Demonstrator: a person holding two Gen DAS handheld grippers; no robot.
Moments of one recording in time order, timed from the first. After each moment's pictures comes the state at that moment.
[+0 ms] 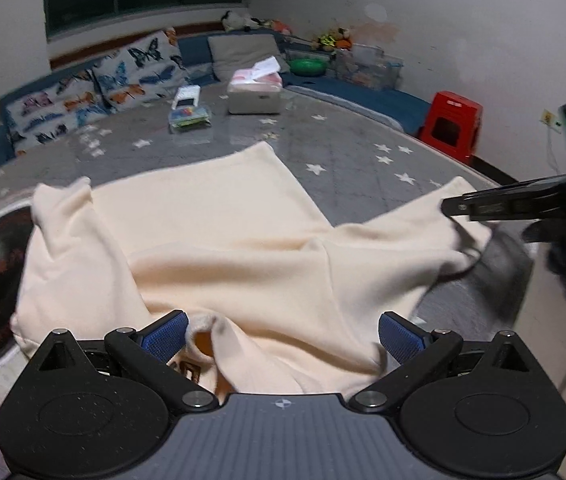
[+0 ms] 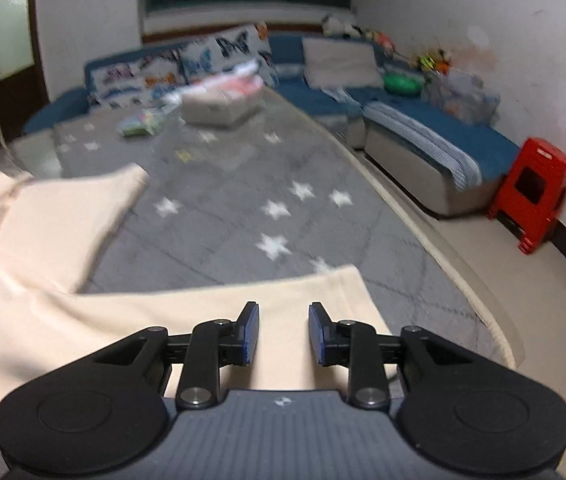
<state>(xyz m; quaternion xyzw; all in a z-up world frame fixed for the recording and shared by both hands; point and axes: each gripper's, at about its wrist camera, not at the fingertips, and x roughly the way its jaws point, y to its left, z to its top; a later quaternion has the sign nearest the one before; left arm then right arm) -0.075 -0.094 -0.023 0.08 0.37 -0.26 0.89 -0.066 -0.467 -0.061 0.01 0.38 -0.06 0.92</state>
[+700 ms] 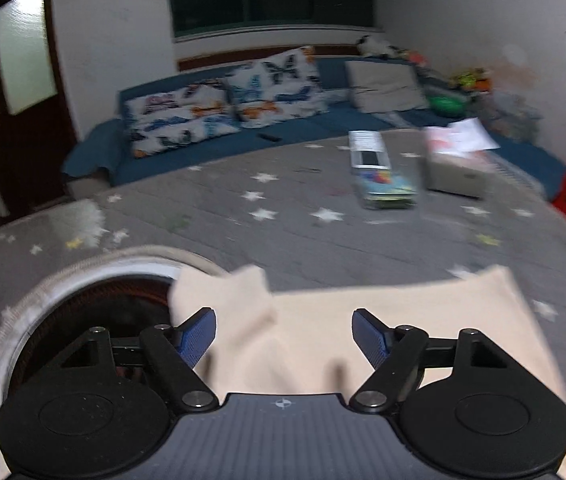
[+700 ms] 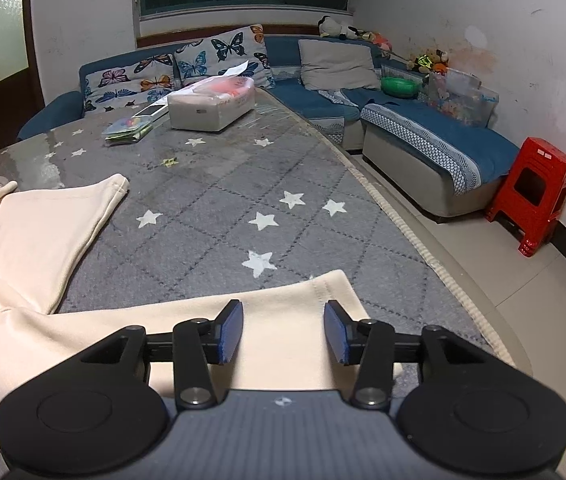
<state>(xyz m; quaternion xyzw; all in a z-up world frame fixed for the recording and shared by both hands) 0.088 -0.039 -0.008 0.06 0.34 -0.05 0.94 -0.049 -0.475 -0.063 0.01 0.38 -0.06 0.93</state>
